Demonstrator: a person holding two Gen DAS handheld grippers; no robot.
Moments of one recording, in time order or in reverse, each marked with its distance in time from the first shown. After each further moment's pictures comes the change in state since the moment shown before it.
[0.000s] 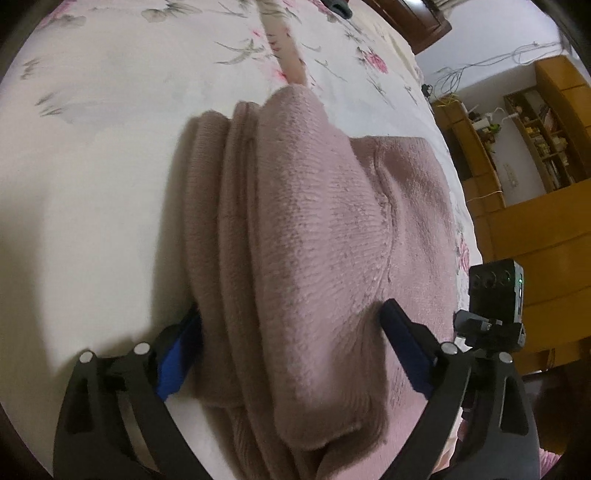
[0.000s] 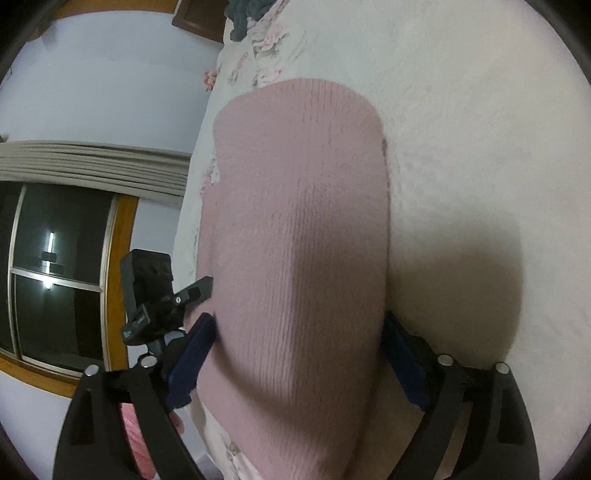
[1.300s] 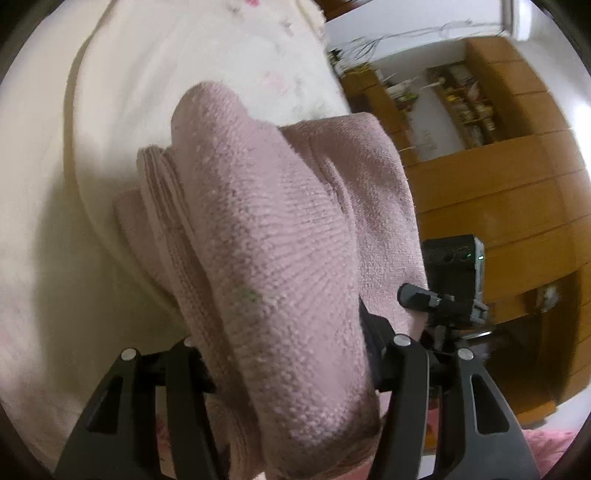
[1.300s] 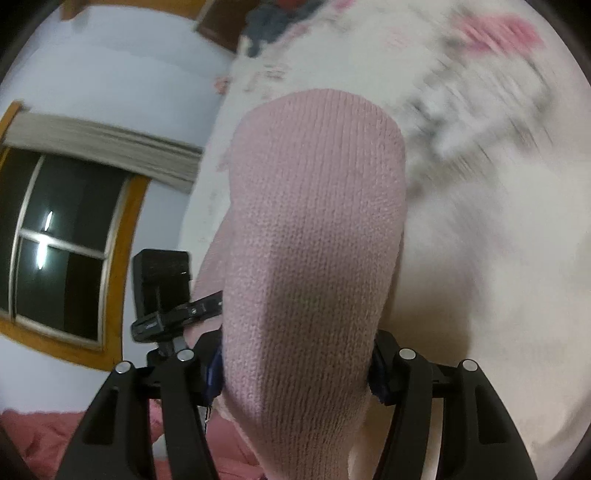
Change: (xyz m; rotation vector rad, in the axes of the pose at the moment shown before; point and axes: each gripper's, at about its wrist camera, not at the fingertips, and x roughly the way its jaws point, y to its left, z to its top) left arm 0.061 -0.208 -0.227 0.064 0.072 -0.274; right arm -0.218 -0.020 -0.173 -0.031 -0.042 -0.078
